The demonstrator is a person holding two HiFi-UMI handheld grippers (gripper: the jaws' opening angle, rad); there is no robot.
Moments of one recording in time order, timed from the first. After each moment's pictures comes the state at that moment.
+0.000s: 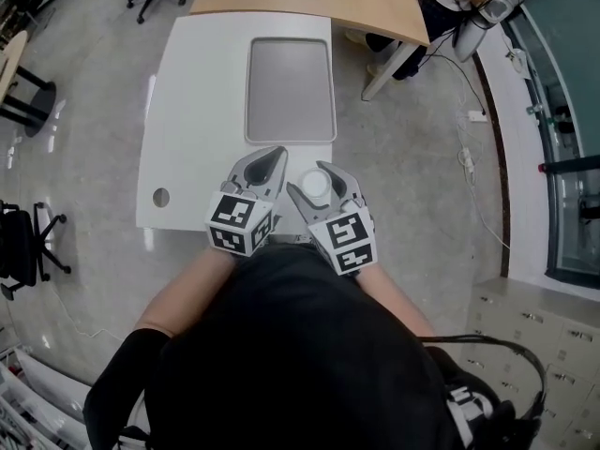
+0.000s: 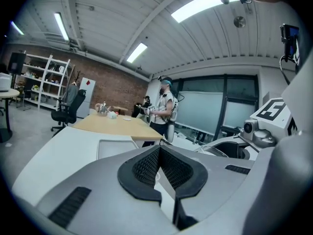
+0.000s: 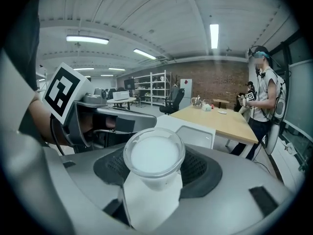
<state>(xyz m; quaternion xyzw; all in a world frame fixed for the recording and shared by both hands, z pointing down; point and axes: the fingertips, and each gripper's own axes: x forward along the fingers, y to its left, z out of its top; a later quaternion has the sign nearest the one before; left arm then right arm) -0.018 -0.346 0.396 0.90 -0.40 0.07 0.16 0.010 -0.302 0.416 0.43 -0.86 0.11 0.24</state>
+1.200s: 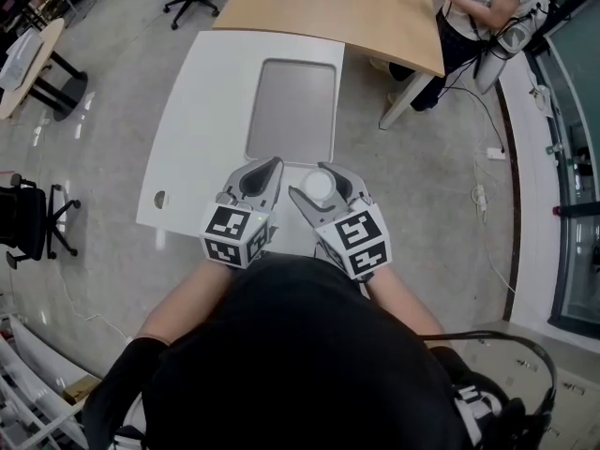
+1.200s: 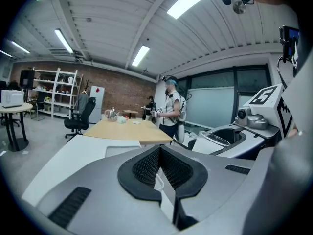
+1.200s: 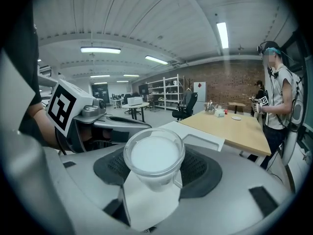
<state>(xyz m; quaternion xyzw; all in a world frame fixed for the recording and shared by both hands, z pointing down) 0.016 -0.353 0.363 0.87 -0.47 0.09 0.14 0.057 -0.325 0.367 0.34 -0.91 0.10 0.21</state>
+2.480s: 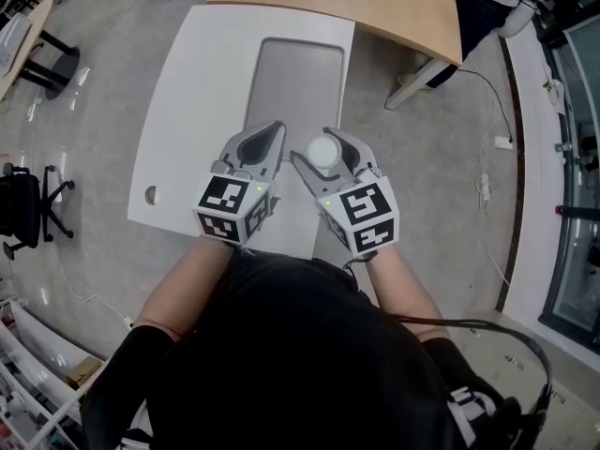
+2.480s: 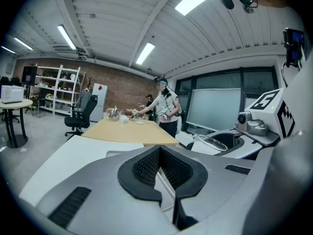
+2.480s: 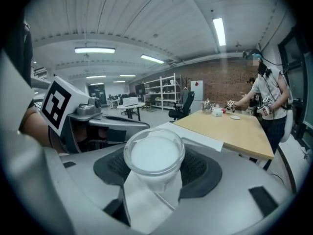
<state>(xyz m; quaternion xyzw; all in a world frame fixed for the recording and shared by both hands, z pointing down) 0.015 -0.454 0.376 0.86 -0.48 0.08 0.15 0.056 -0.430 0.383 0.36 -0.90 0.10 0.21</state>
